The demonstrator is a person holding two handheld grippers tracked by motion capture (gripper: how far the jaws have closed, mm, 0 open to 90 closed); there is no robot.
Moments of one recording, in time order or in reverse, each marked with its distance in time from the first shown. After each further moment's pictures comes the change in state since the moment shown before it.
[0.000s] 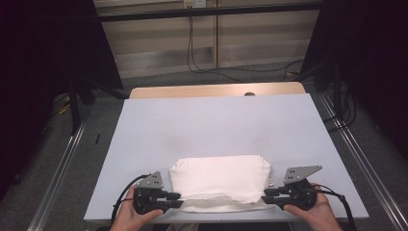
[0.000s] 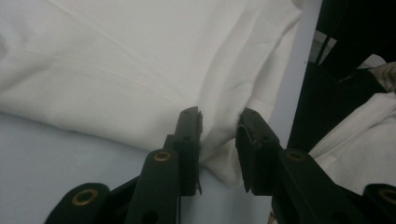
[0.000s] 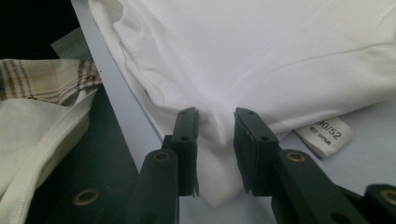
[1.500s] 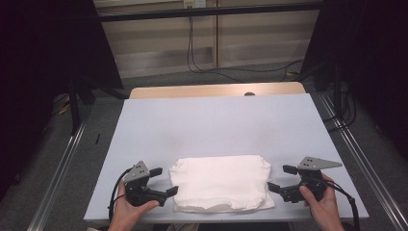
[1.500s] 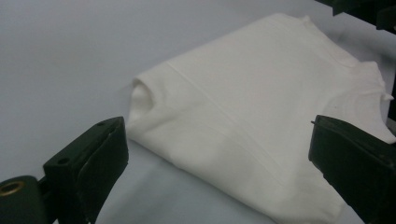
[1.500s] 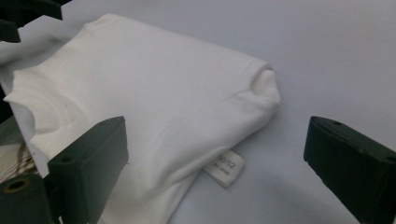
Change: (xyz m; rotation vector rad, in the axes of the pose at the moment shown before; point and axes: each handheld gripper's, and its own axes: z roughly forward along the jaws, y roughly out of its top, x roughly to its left) left arm 0.018 -0.004 -0.017 -0.312 0.257 -0.116; right arm -0.021 -0.001 -0.017 -0.240 -0.220 0.171
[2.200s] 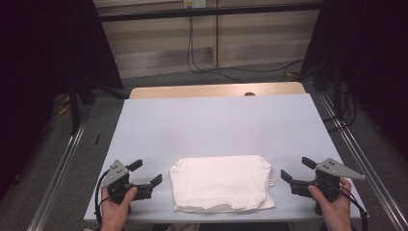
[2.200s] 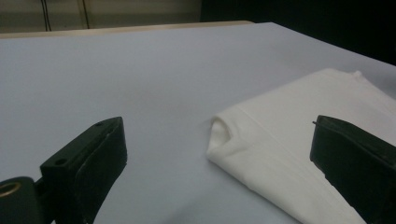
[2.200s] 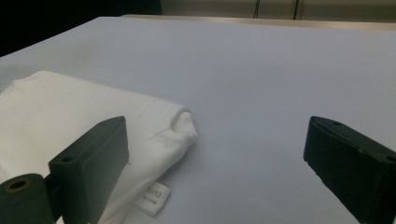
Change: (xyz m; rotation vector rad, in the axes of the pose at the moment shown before) left arm 0.016 -0.006 -0.036 -0.189 0.186 -0.008; right arm -0.007 -0.010 -0.025 -0.238 -0.259 0.016
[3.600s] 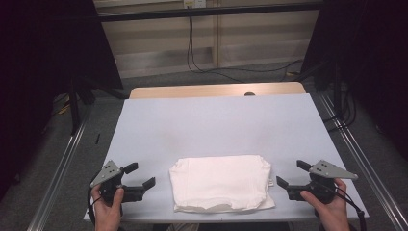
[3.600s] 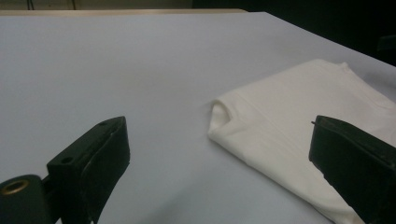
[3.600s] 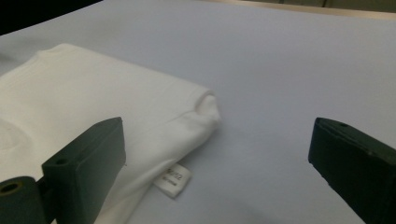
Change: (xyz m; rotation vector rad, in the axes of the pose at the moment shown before) left arm 0.010 0.003 -0.010 0.068 -0.057 -0.023; right arm 0.008 -0.003 0.006 0.069 0.093 -0.074
